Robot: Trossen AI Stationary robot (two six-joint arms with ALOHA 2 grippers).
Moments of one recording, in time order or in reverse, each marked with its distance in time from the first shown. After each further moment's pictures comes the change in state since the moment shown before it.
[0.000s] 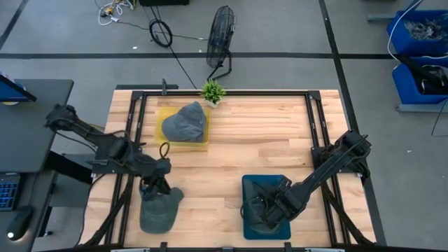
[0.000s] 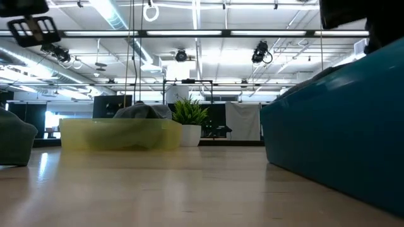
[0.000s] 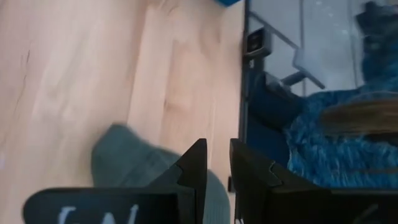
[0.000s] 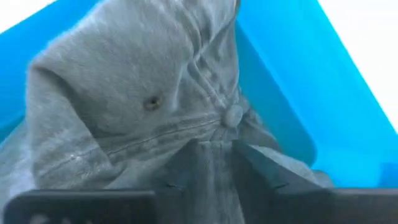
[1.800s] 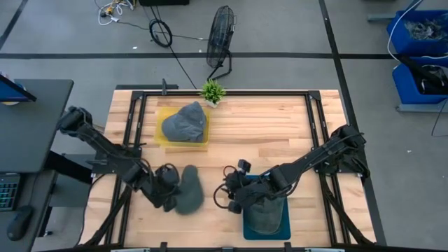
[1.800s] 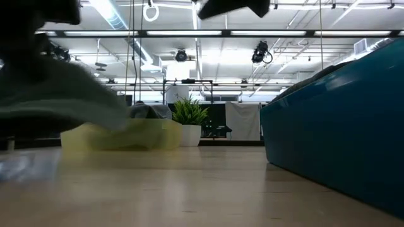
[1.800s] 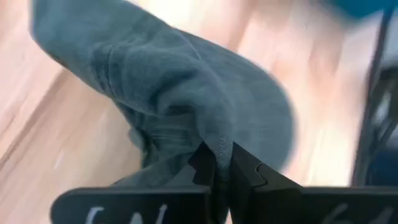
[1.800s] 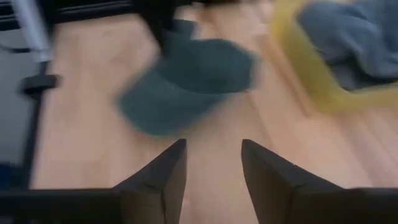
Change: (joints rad) left arm -0.185 0.345 0.000 0.068 -0.465 -0.244; right arm -0.206 -0.003 0.201 0.505 0.188 -0.765
